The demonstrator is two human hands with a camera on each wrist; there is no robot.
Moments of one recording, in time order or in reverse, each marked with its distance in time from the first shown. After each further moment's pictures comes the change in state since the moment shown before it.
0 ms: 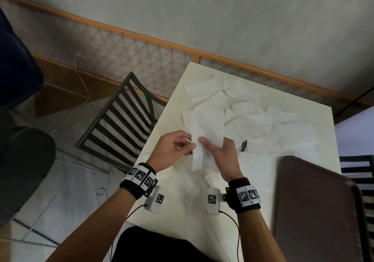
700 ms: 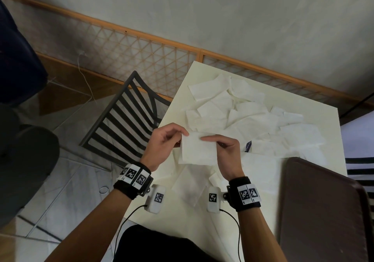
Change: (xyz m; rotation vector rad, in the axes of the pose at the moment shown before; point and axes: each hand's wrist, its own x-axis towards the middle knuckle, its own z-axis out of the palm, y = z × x) left_hand -0.004 0.002 -0.026 -0.198 0.132 0.081; right_hand 0.007 0.010 0.007 0.151 -0.096 -0.236
